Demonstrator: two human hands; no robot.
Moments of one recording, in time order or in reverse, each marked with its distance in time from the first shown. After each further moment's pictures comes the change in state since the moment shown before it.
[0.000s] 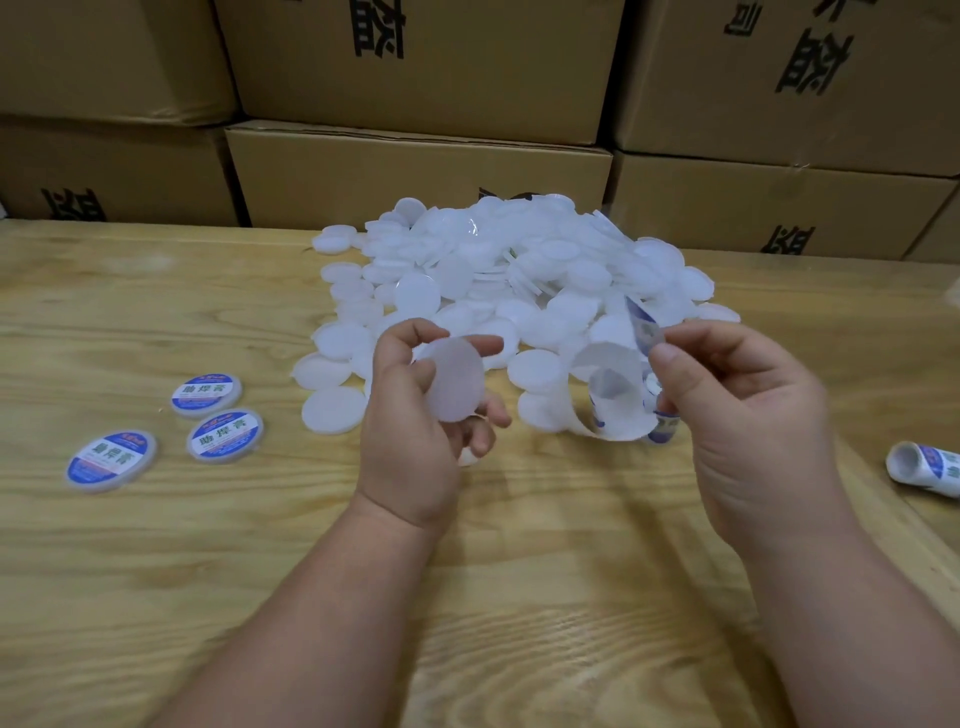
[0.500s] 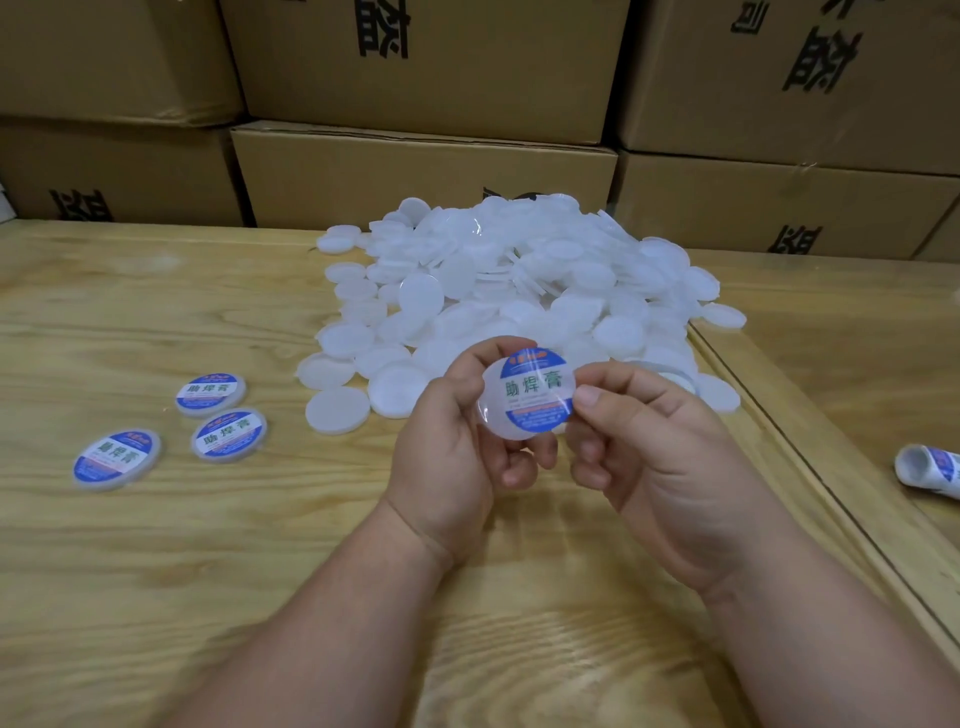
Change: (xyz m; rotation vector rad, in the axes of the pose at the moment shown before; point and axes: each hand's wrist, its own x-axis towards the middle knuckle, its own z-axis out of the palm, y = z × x) left_hand -0.005 -0.007 0.012 -0.087 -0.264 -0.254; right_hand -0.015 0.001 0.030 0.320 -0.307 0.465
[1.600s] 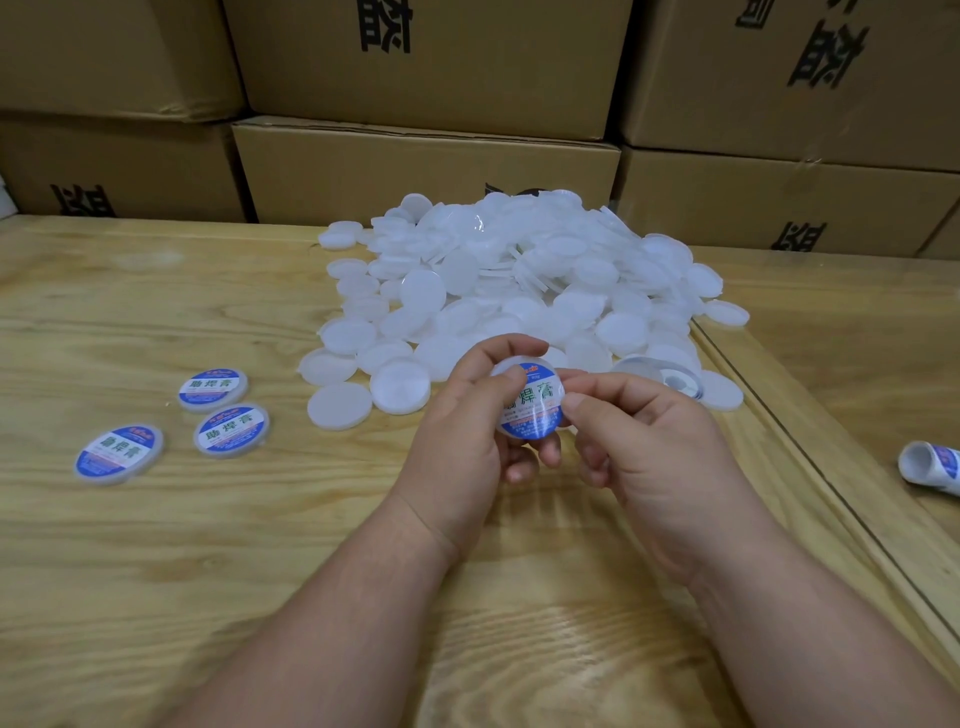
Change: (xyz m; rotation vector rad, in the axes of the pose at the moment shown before) left_hand -0.001 -0.001 0.004 0.146 0.020 0.050; right_hand 0.007 0.015 -0.001 -0.252 0.202 -0.013
